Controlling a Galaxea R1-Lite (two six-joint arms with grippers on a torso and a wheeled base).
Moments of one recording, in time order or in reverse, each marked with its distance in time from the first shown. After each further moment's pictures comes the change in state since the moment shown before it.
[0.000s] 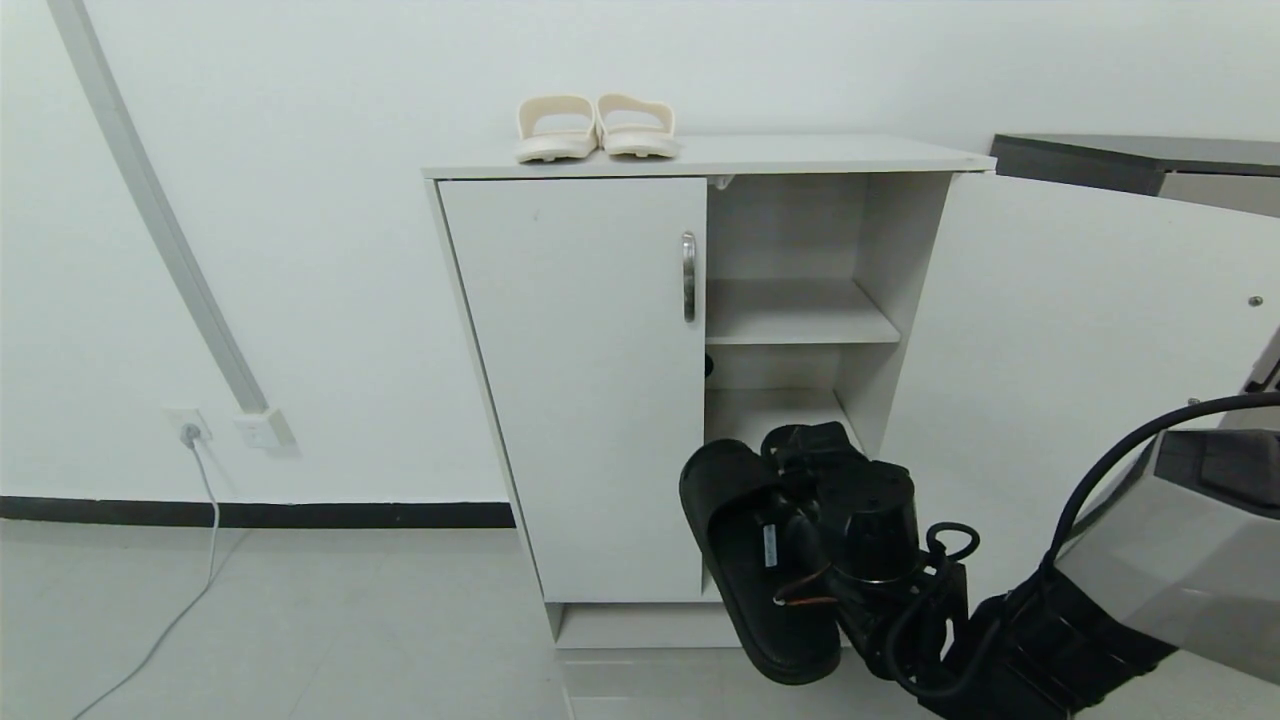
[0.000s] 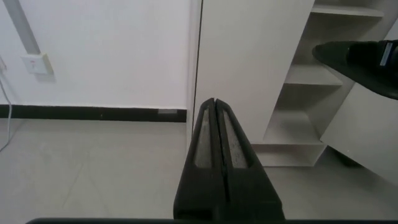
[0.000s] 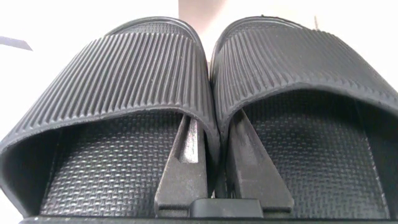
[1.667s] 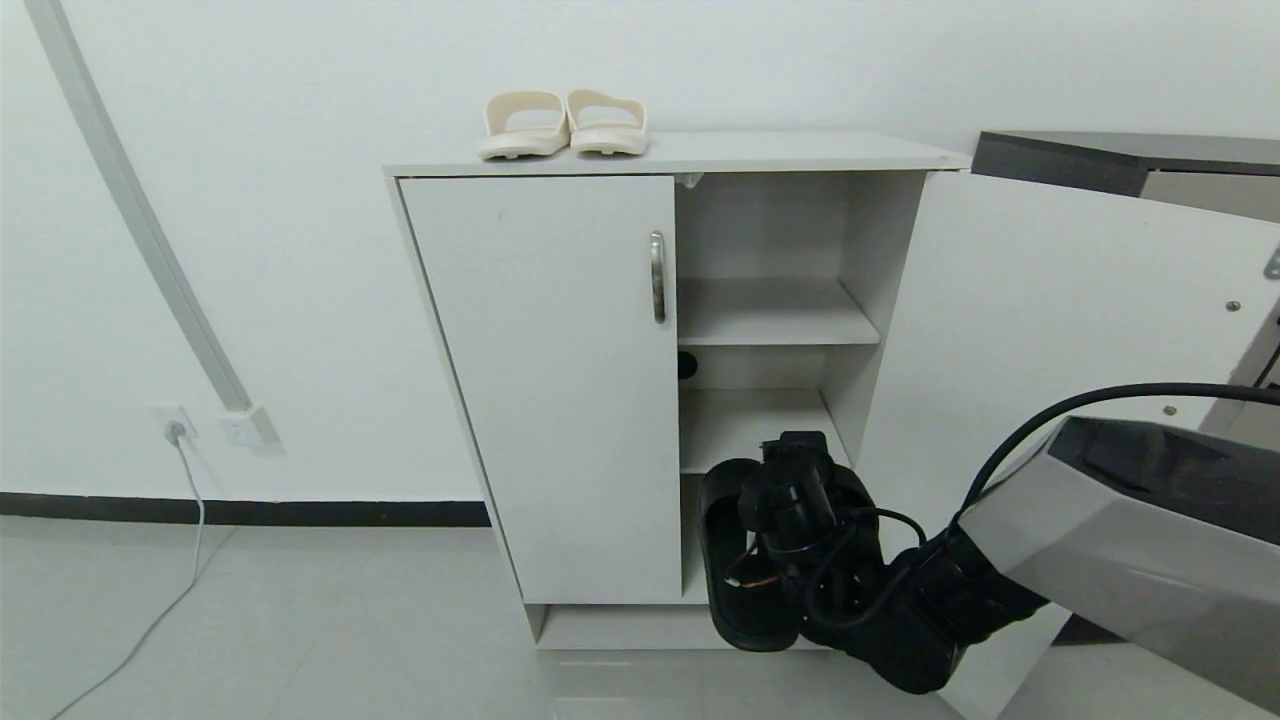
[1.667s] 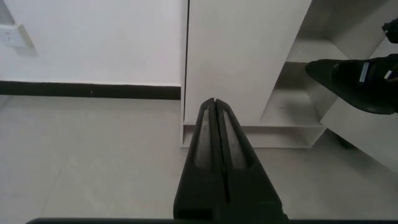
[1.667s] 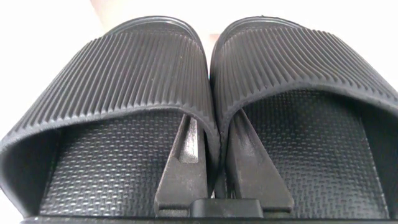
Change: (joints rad) left arm 0.000 0.000 -0.001 0.001 0.001 -0.047; right arm -0.028 0.138 -0.272 0.393 -0.165 0.266
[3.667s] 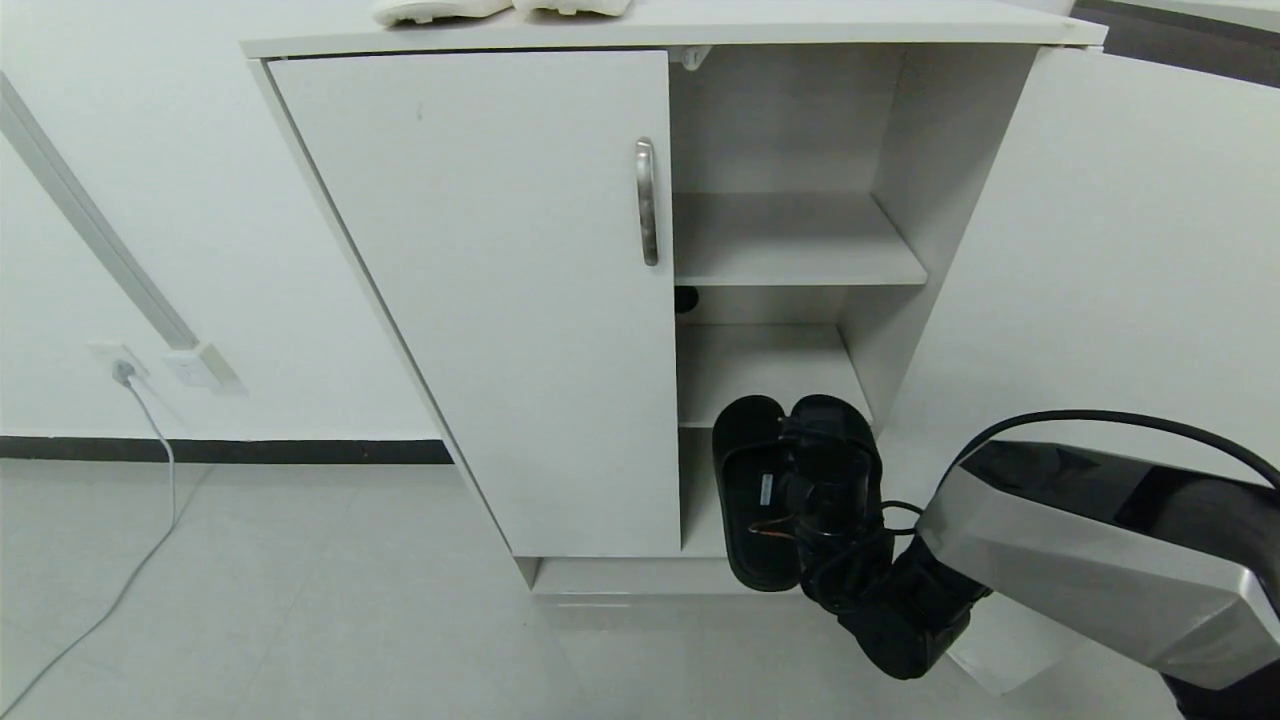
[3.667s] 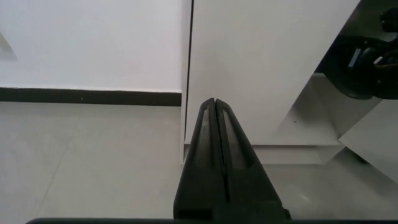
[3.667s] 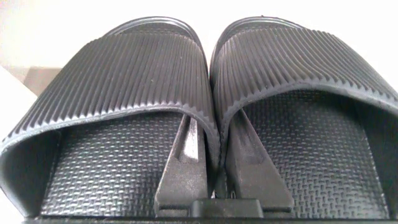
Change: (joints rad) left arm 0.000 0.000 0.000 0.000 0.001 0.000; right arm -0.103 0.170 -0.022 -0.582 0.037 -0.290
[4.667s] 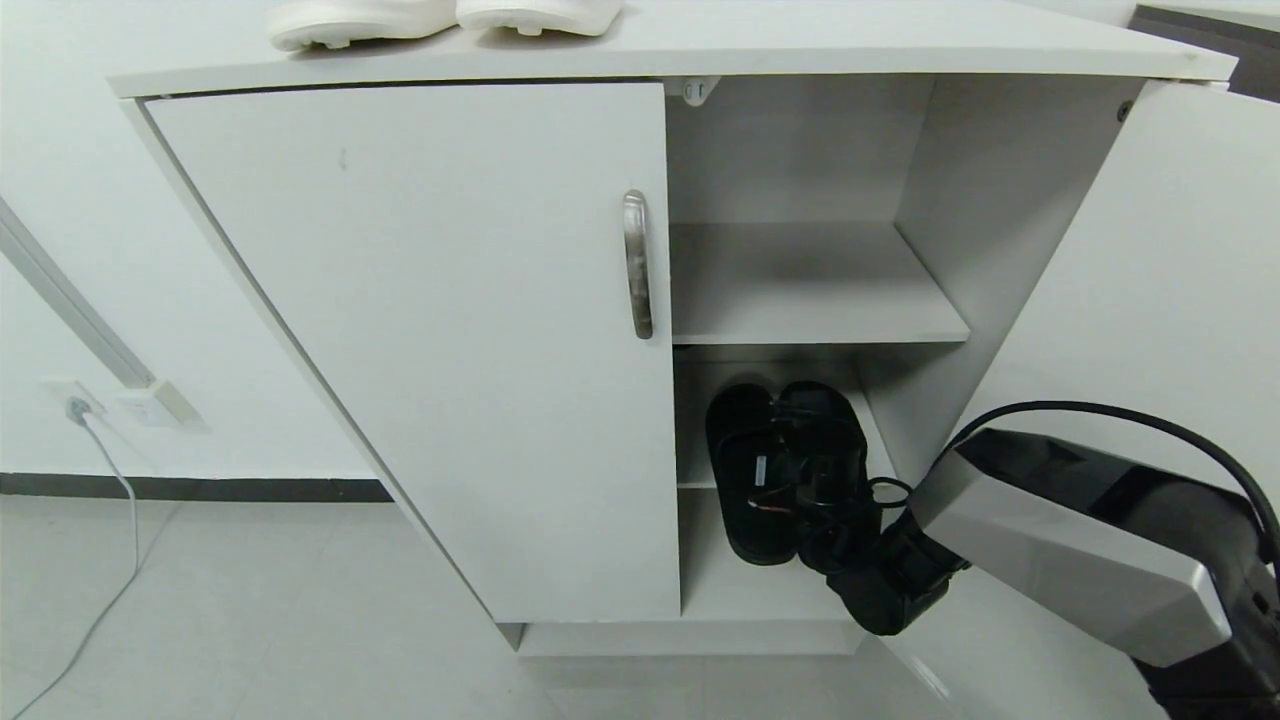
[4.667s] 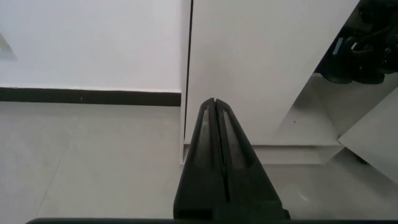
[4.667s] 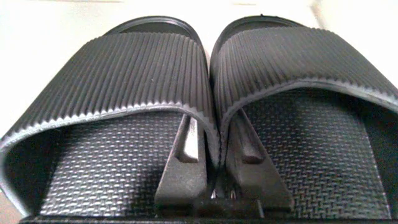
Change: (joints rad) left arm 0.000 0.000 0.001 -0.001 0.002 -0.002; right arm -0.057 0.065 -0.171 0.093 0.106 -0.037
